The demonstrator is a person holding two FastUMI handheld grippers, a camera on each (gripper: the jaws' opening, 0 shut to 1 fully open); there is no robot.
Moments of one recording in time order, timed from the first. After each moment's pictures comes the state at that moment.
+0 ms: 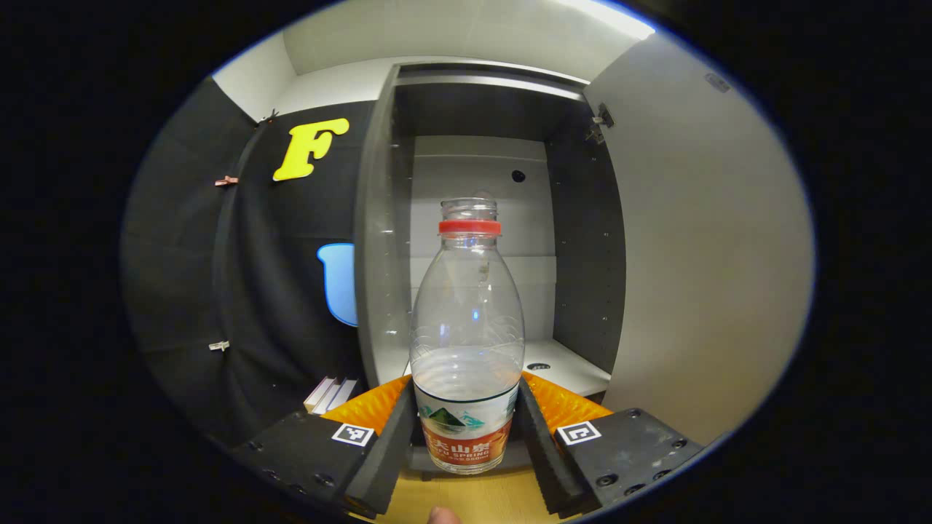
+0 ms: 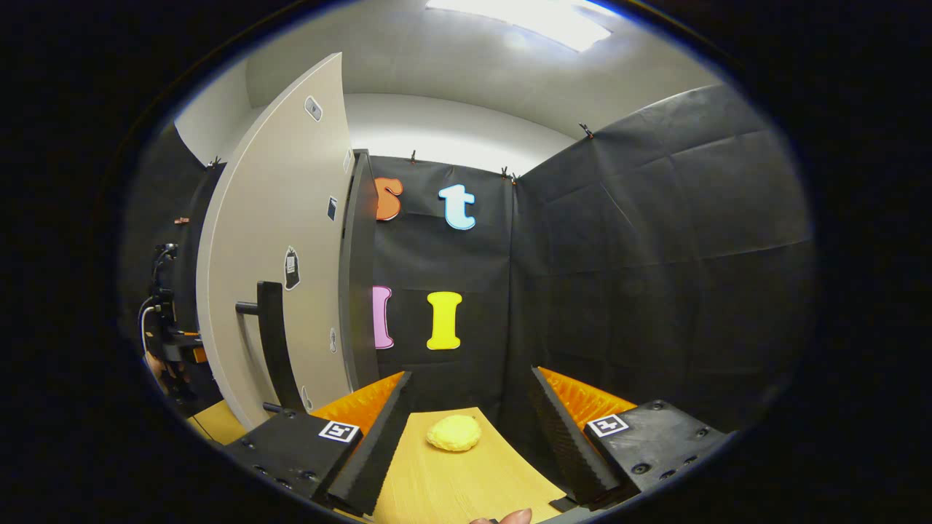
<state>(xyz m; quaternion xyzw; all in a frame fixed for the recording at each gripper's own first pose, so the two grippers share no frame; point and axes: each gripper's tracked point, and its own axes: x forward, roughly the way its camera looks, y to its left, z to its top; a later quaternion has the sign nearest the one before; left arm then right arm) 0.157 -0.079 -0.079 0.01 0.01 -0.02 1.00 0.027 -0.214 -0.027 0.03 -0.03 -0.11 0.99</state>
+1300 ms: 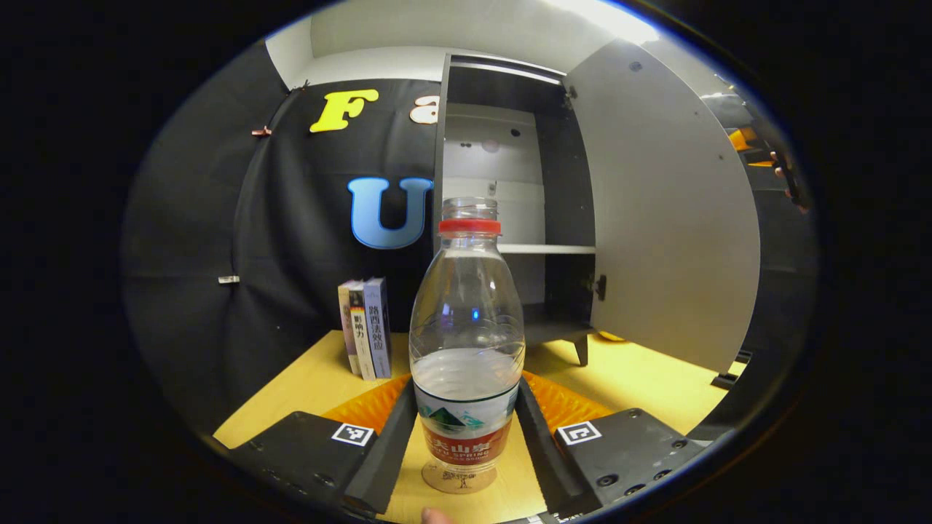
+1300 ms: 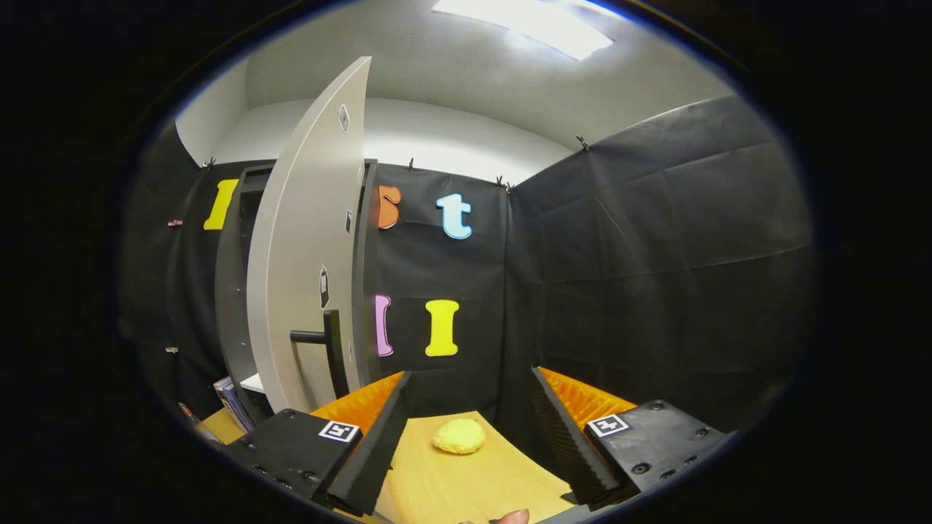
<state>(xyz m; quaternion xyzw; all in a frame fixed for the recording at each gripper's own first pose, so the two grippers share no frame) 0.004 0.001 -0.331 0.00 0.05 -0.08 1.00 0.008 -0.169 -0.004 0.01 -0.05 -0.15 0.99</state>
